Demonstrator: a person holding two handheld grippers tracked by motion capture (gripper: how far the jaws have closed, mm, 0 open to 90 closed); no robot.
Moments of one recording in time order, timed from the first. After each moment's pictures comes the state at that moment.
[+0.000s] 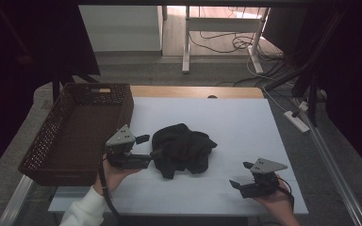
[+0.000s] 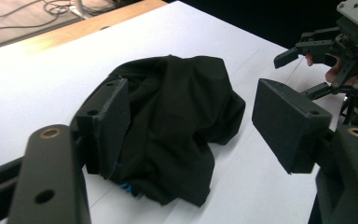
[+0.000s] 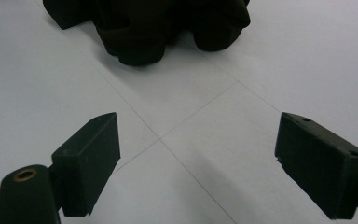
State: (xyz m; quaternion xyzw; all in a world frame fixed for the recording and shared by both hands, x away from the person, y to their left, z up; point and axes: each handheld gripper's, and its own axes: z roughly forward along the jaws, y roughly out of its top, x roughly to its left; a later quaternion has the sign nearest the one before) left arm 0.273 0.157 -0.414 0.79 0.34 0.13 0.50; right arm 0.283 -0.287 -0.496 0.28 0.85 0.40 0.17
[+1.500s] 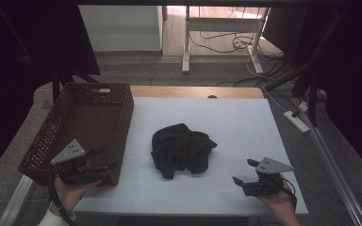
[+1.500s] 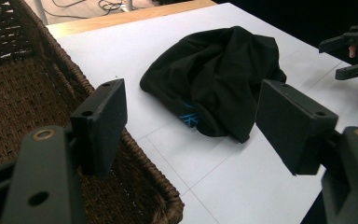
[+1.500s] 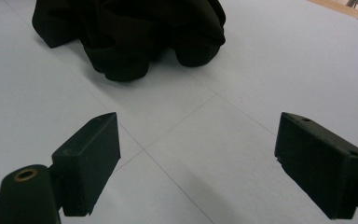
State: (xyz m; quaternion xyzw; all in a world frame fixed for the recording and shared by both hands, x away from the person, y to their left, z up) left arm 0.225 0.250 -0.432 0.74 0.41 0.16 0.50; right arm 0.280 -0.295 -0.490 0.29 0.83 0.42 0.20
